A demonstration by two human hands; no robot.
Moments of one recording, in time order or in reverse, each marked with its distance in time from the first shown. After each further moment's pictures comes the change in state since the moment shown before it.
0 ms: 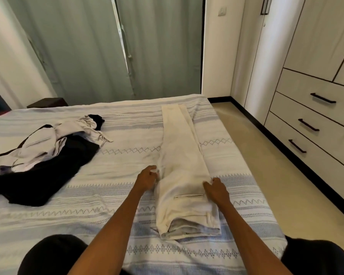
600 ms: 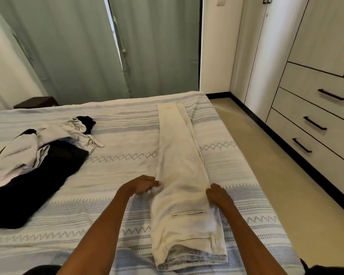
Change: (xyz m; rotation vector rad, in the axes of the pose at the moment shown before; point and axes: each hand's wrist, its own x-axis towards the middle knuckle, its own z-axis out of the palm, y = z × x) left_hand 0.073 0.014 -0.014 0.324 -0.465 -0.139; right_hand 0.069 -0.015 0.000 -0.200 -0.185 0.074
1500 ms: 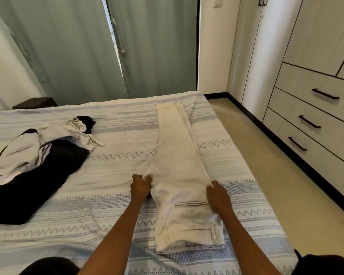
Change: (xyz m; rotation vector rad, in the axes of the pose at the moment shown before) left_hand -0.013 -0.011 0.053 -0.477 0.670 -0.140; right_hand -0.032 0.011 0.015 0.148 0.239 -0.106
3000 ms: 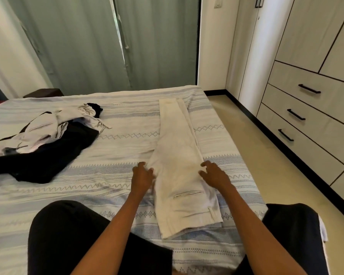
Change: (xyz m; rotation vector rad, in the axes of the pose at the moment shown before) left_hand -0.135 -0.026 -0.037 0.225 -0.031 0.226; right_hand -0.087 0.016 -0.042 -0.325 -0.138 -0.204
